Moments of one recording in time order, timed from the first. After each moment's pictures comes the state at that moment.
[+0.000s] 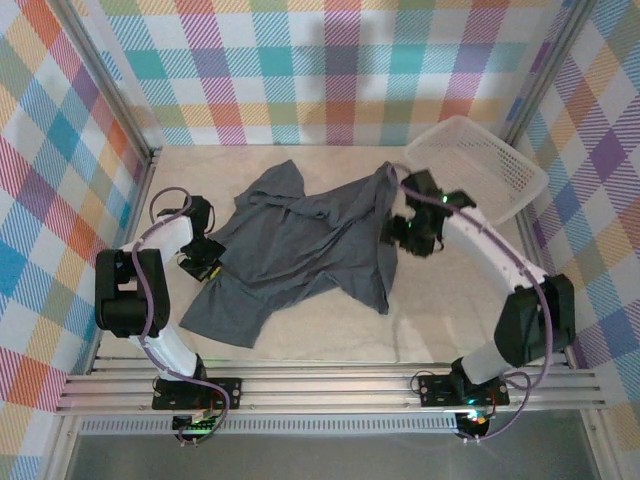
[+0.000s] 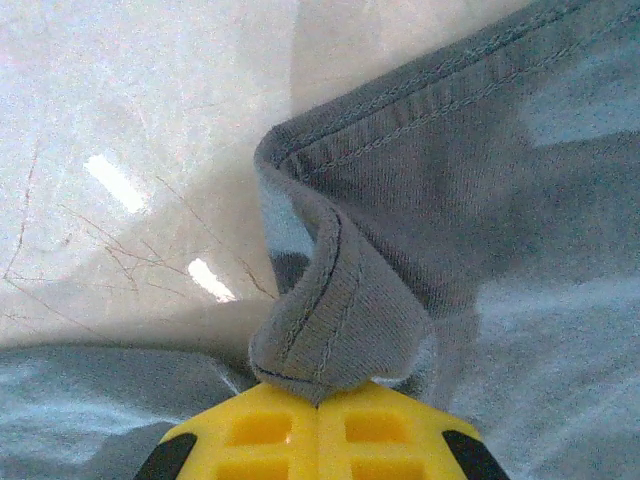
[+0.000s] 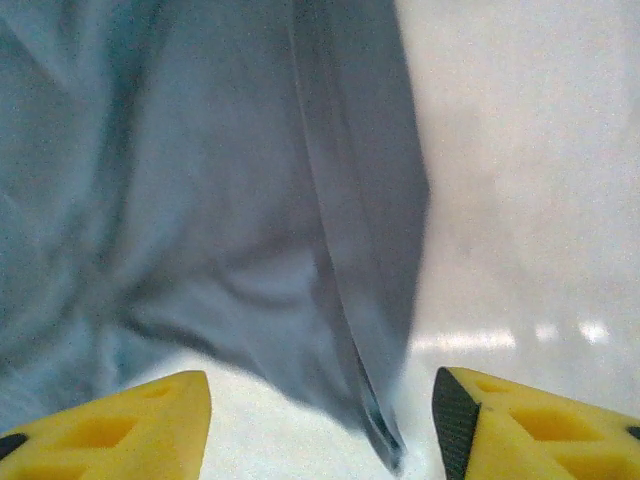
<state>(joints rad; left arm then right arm) 0.01 1.70 1.09 -0.90 0.00 -0.93 0.41 1.48 1.21 -0.99 -0.14 0.63</state>
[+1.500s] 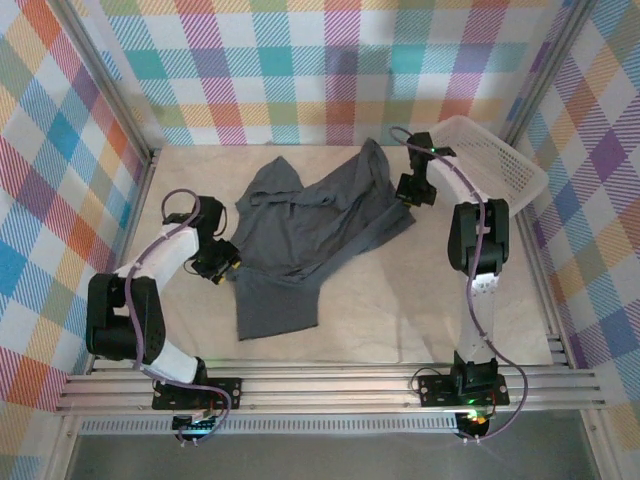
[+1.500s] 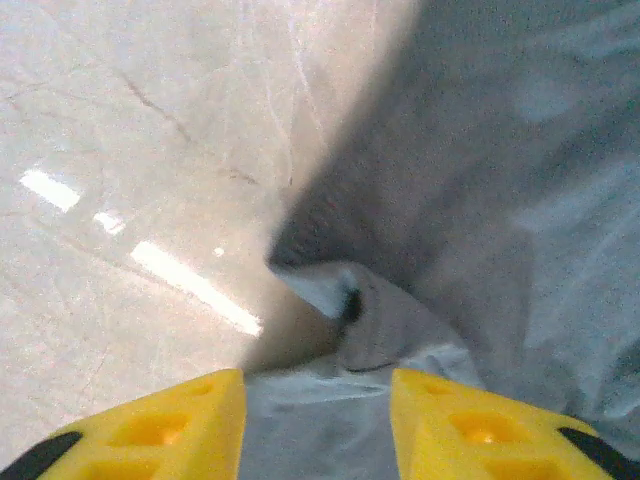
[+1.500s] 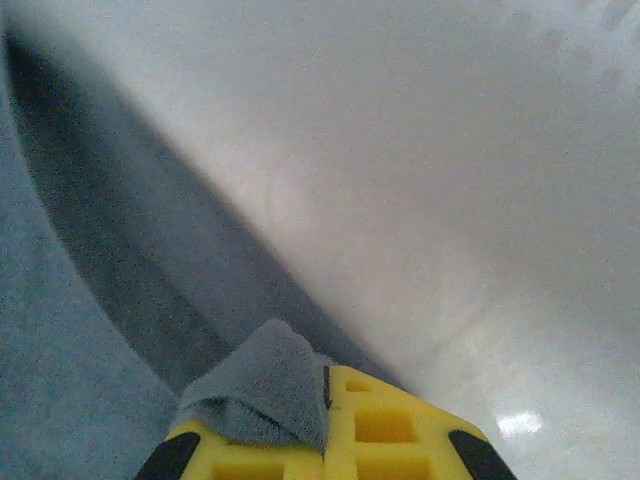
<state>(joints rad) -0.11 1.48 1.03 -0.93 0.08 -0.94 0.12 2.32 2.05 -0.98 0.05 0.46</state>
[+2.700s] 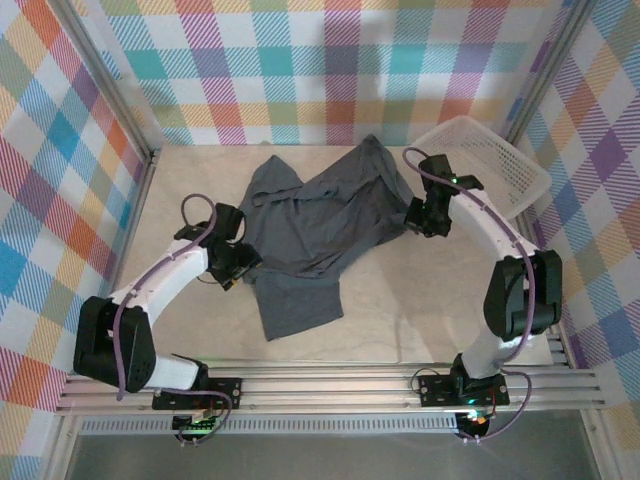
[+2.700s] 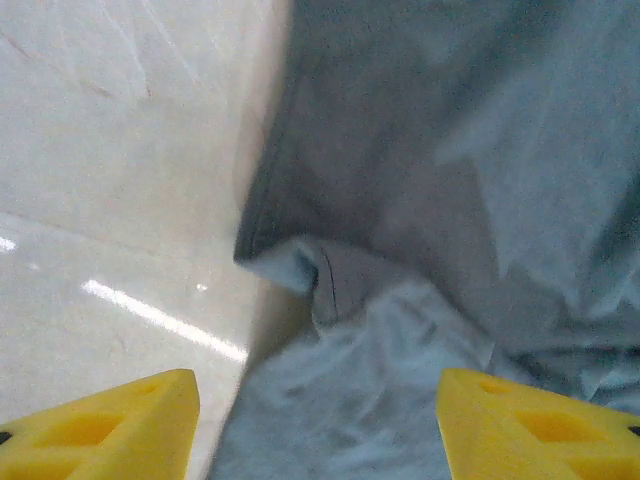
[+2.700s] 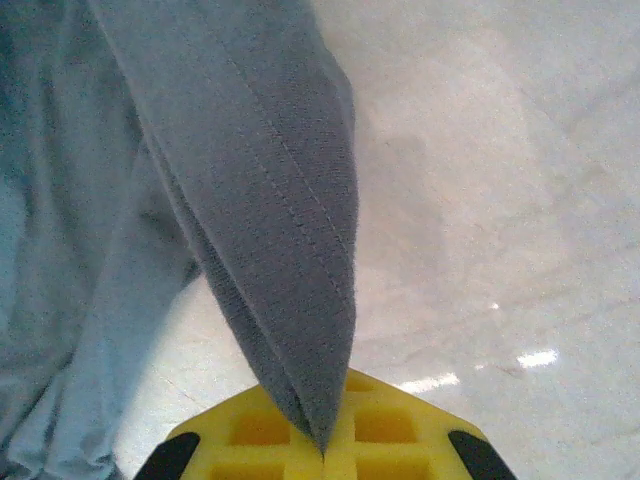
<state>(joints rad) -0.25 1.40 0.96 -0.80 0.08 -1.00 0.22 1.63 1.34 -0.94 0.00 0.57</state>
